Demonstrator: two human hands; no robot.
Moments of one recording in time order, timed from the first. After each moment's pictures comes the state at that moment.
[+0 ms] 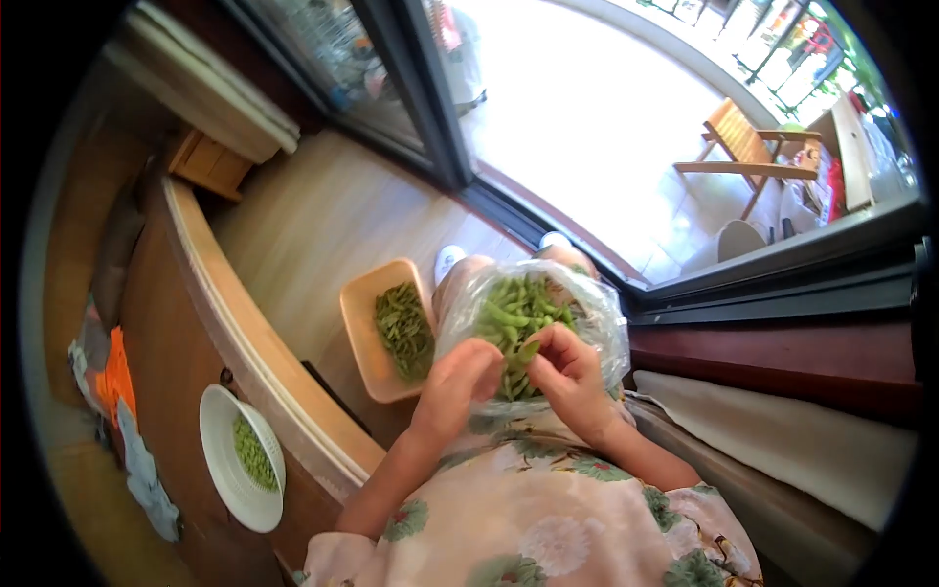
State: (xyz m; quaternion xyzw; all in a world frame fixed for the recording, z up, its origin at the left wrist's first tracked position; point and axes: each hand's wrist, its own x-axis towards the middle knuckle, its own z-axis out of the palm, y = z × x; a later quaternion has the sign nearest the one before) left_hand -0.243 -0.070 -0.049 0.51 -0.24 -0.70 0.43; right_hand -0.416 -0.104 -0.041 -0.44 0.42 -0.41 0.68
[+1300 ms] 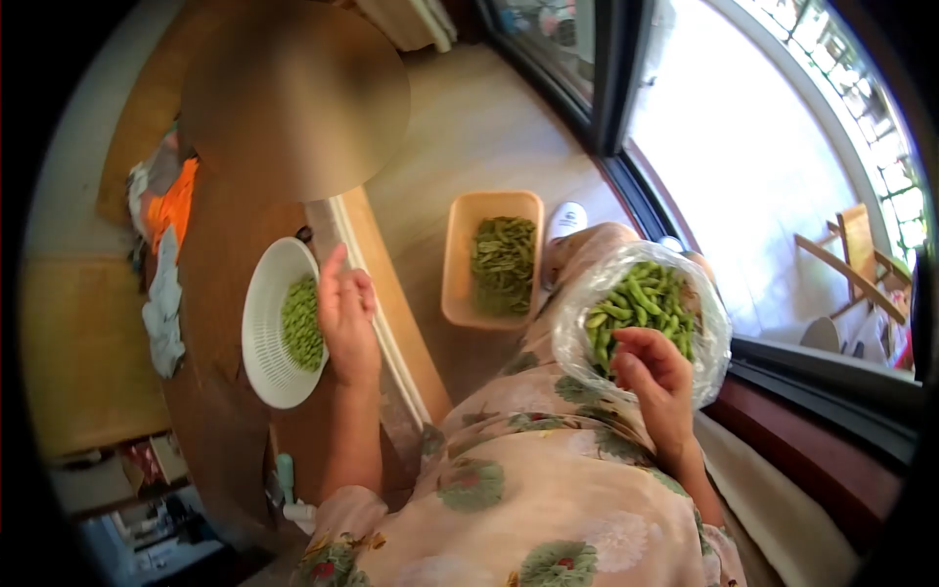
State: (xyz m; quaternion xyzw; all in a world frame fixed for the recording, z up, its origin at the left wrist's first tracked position) left_hand -0.081 0.027 -0.015 0.70 -0.25 -0.17 0.64; right_hand -0.398 -0.098 -0.029 -0.47 0.40 -0.25 0.74
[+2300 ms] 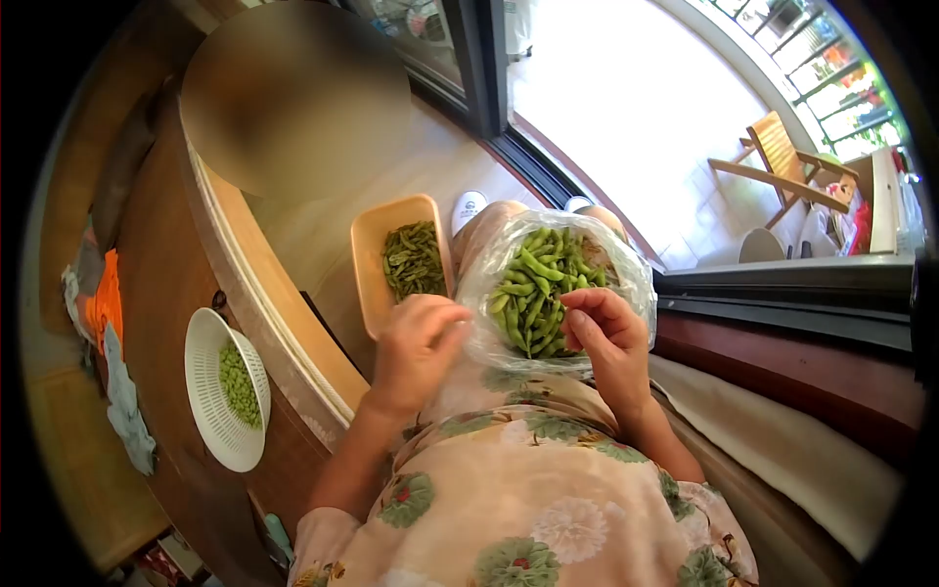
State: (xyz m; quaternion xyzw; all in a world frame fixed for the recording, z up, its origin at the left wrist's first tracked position) left_hand -0.195 -0.038 -0.039 0.66 -0.61 -0.25 0.36; right_hand -0.425 -0.104 -0.037 -0.45 0.44 -0.36 0.69
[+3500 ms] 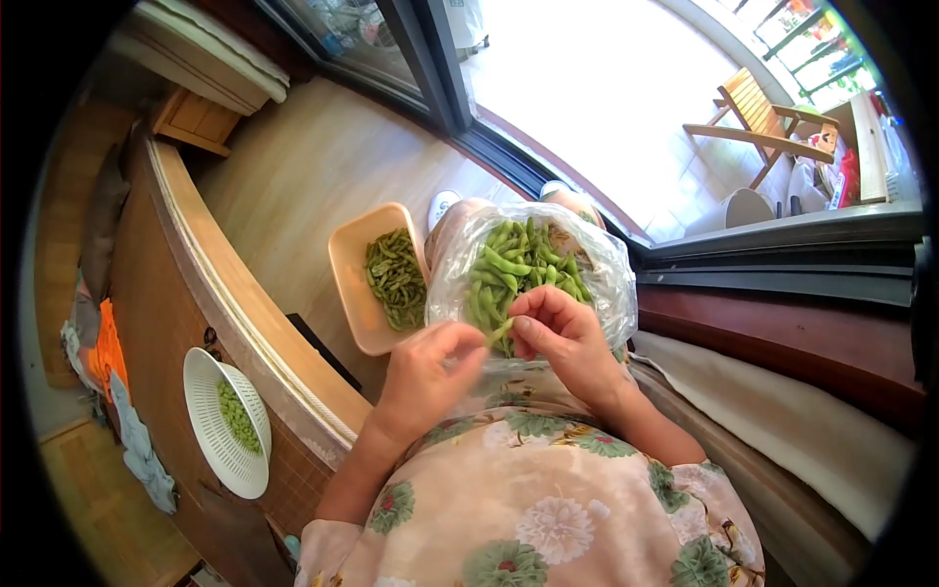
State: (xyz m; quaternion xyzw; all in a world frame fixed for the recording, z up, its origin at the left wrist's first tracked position) left_hand -0.231 -0.049 -0.017 0.63 -0.58 -0.42 0.30; right_hand -0.422 -0.104 -0.050 -0.37 0.39 -0.31 0.79
